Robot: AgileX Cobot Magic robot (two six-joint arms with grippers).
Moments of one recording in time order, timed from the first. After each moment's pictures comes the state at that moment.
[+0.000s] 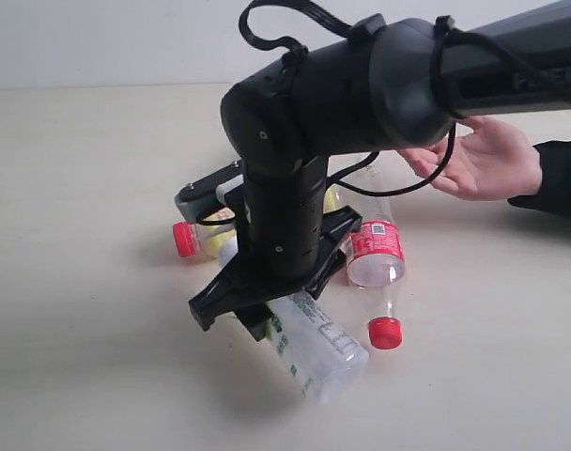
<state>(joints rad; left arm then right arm) 0.00 0.01 0.00 0.12 0.25 -0.19 0.88 1.96 -1.33 0.03 1.00 0.23</state>
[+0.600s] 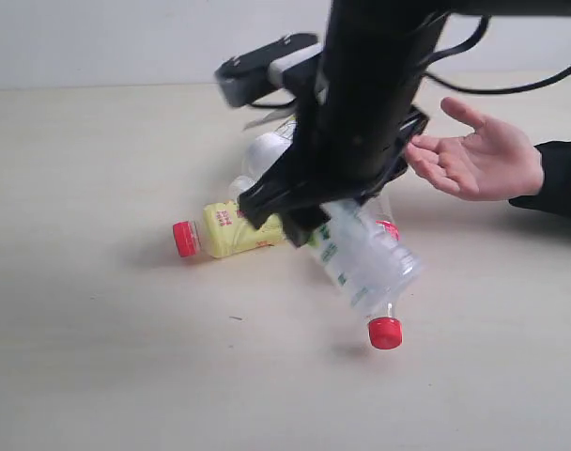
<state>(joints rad) 0.00 0.01 0.00 0.12 0.25 -0.19 0.78 1.69 -1.33 -0.02 1.08 0.16</state>
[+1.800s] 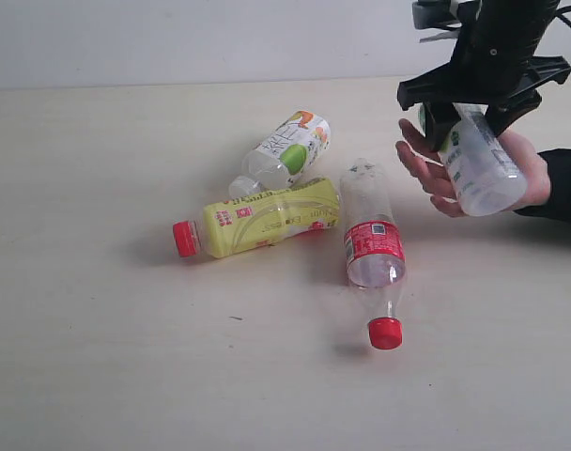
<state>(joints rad) 0.00 0.01 0.00 0.12 0.25 -0.19 0.25 1.94 -1.55 -0.04 1.13 0.09</state>
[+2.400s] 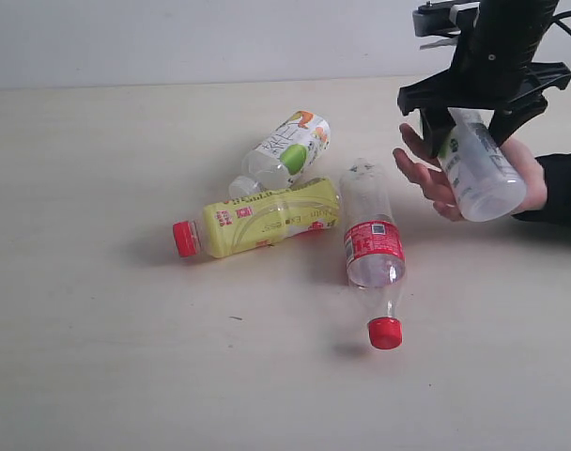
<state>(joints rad) 0.00 0.01 0.00 0.12 0.25 -0.19 0.25 1.96 -1.56 -0.06 1.15 0.12</state>
